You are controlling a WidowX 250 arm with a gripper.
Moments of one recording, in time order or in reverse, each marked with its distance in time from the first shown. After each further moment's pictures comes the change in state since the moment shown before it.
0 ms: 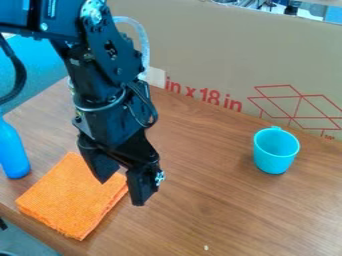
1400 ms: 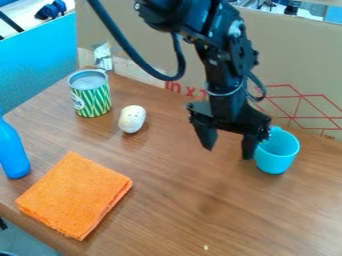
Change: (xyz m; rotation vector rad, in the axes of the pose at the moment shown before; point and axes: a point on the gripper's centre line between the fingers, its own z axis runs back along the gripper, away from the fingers) arm 0.143 -0.052 -0.055 -0.036 -0.141 0.130
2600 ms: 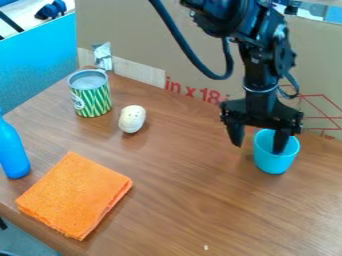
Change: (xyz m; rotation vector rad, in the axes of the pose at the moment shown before) arm 0.034 -0.026 -0.027 0.023 0.034 0.060
